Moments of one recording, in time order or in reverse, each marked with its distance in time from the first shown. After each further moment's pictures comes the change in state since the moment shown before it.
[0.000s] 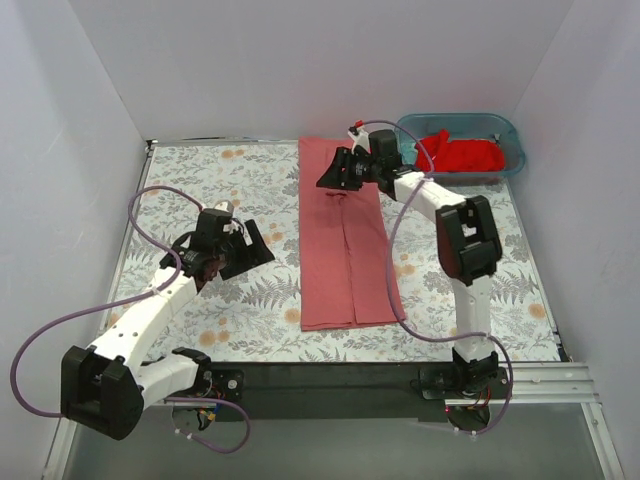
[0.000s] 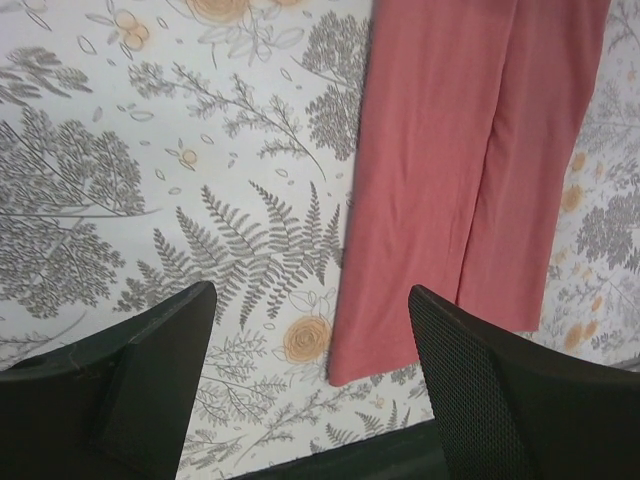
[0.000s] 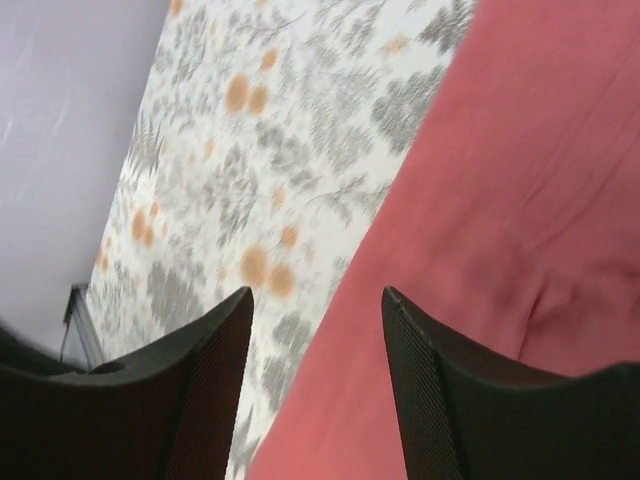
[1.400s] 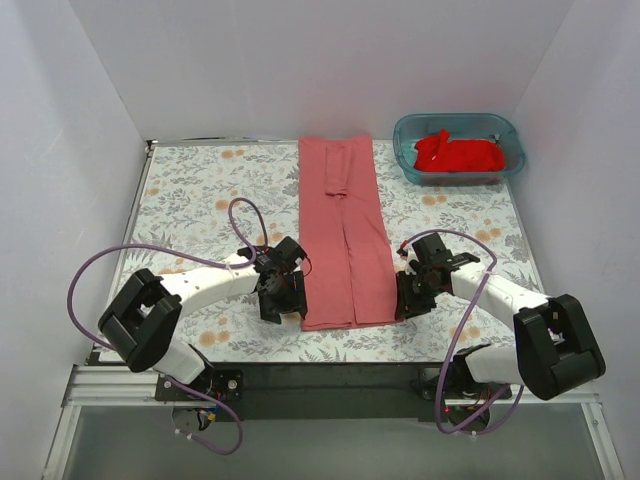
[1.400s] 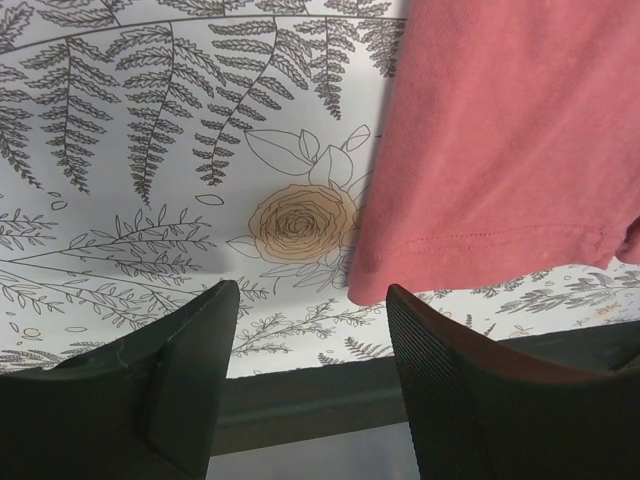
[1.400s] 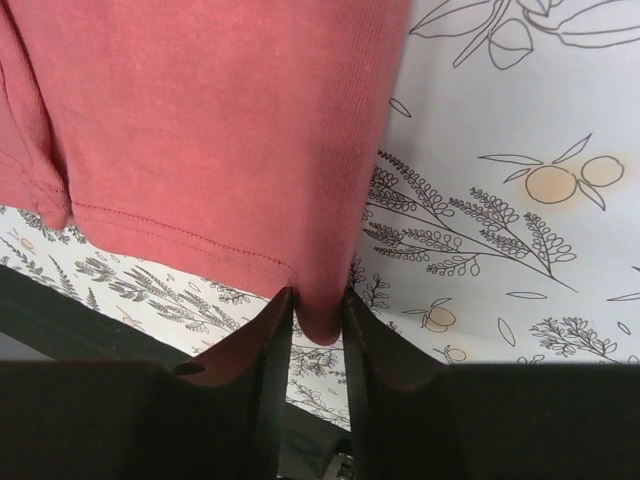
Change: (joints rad) left arm -0.439 0.389 0.055 -0.178 -0.037 -0.224; right arm 0.008 -0.927 -1.105 -0.603 0.304 -0.278
